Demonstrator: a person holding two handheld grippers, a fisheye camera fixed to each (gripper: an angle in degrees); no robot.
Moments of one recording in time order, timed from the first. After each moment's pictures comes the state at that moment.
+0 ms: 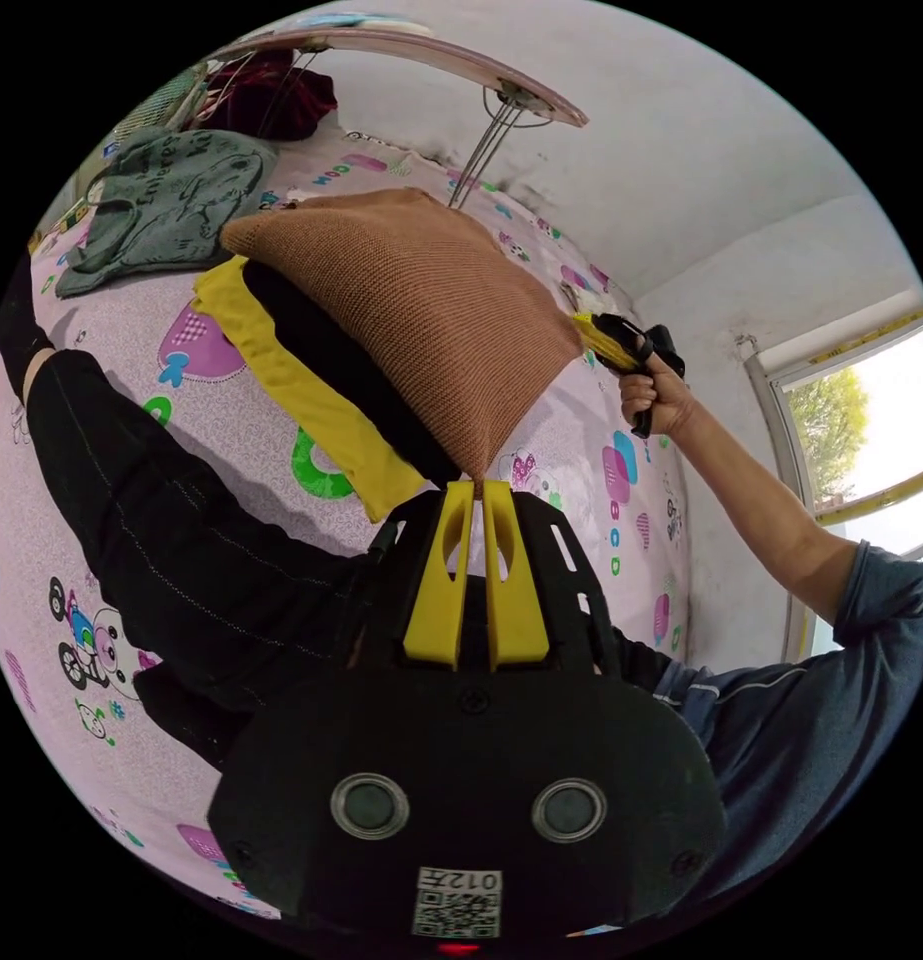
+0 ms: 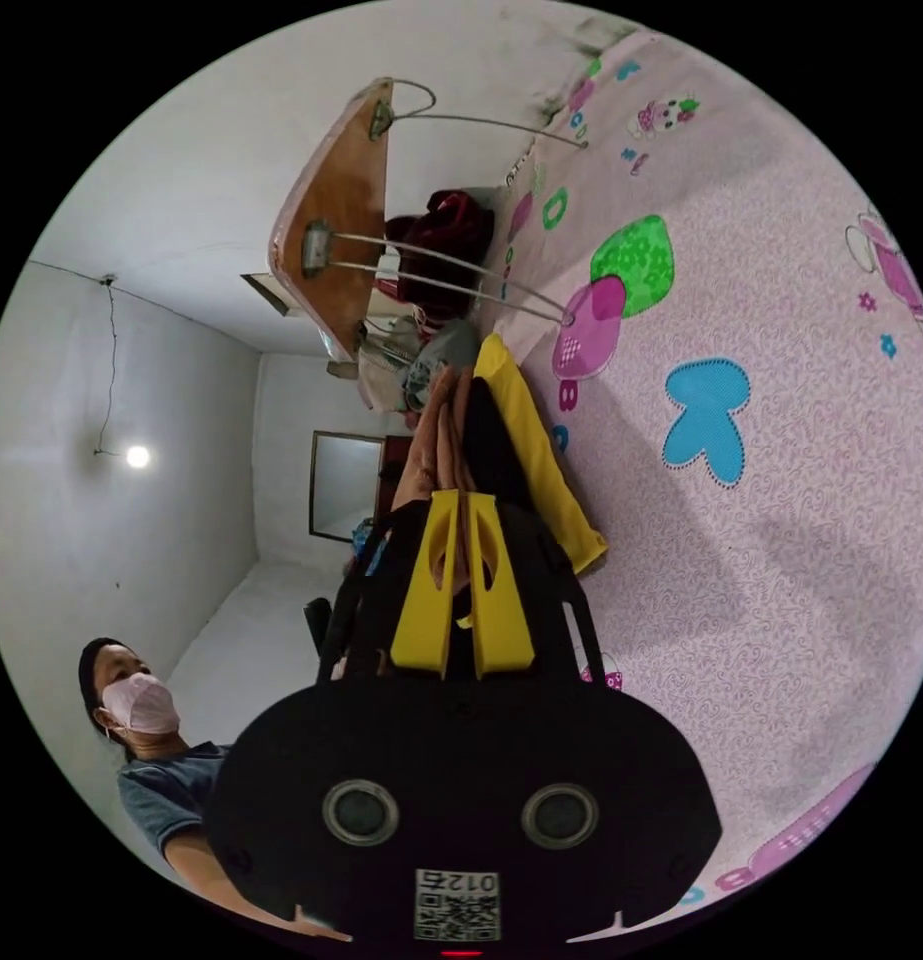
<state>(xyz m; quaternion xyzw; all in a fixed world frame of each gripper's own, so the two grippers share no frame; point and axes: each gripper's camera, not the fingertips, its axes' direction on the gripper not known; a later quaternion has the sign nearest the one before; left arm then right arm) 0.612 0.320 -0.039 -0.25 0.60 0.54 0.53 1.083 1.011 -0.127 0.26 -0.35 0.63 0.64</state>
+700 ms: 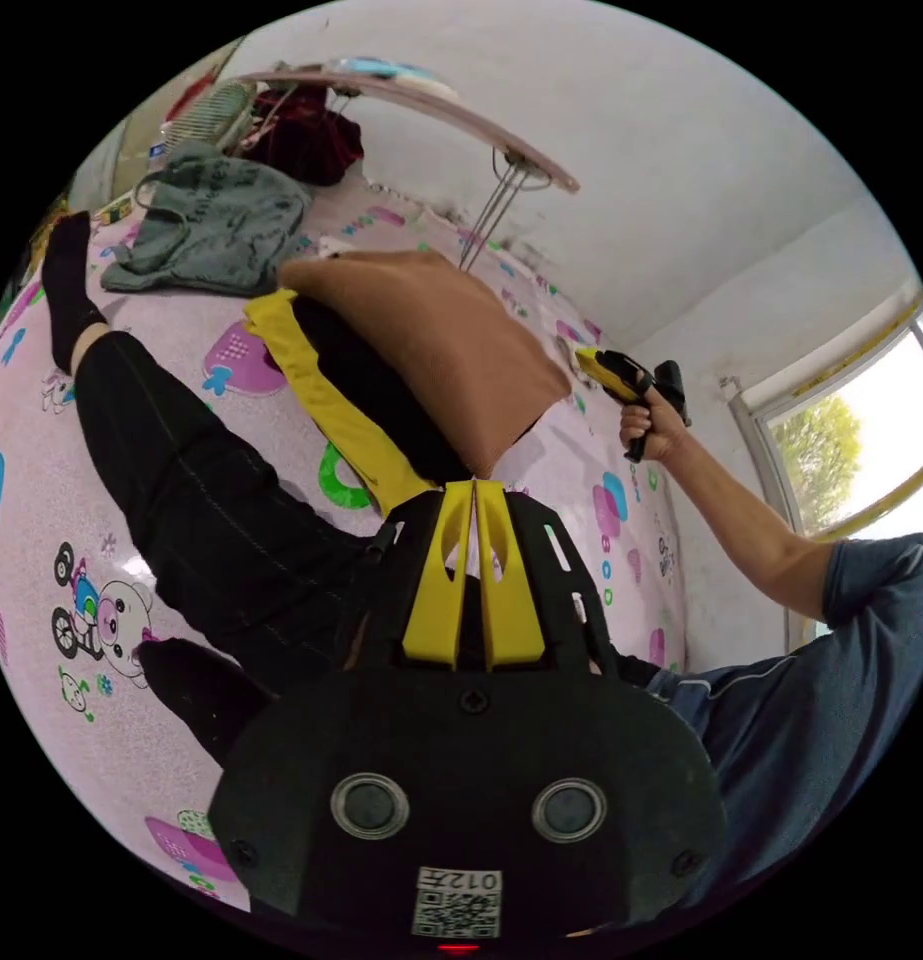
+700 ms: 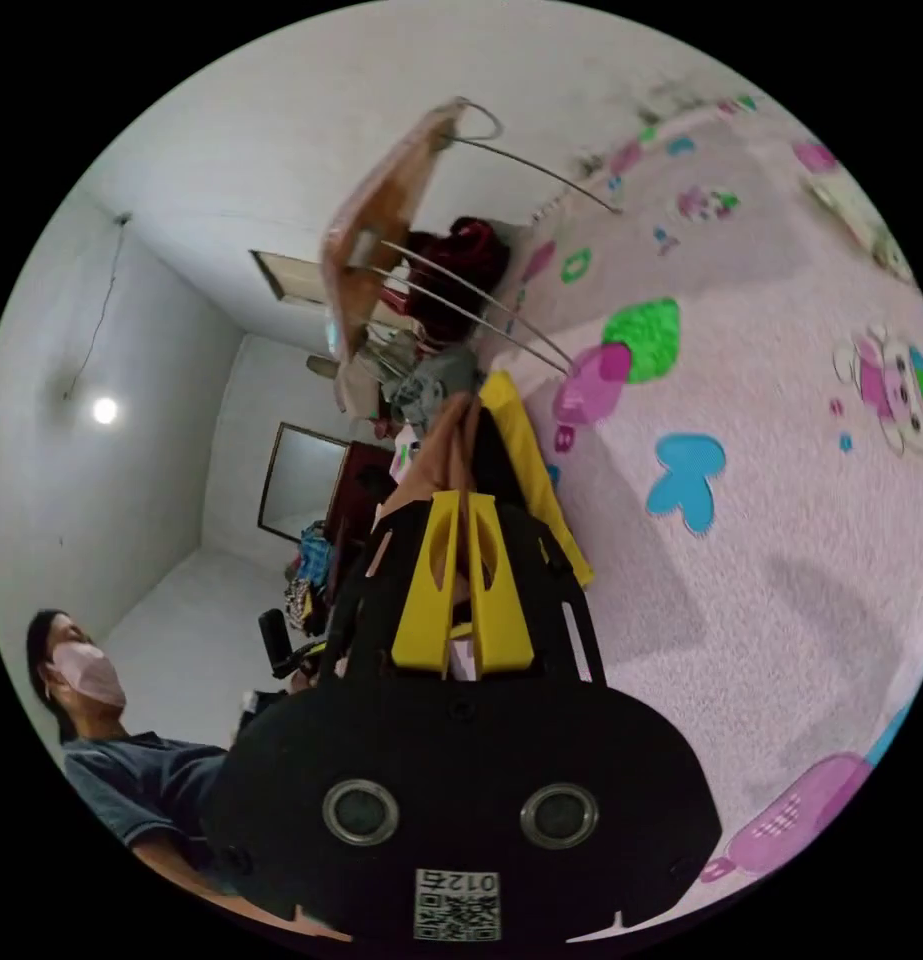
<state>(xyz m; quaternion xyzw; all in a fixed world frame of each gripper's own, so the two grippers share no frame) 0.370 0.186 -0.053 -0.20 0.65 0.47 0.56 0.895 0.781 -0.081 0.27 -0.25 0.59 0.72</state>
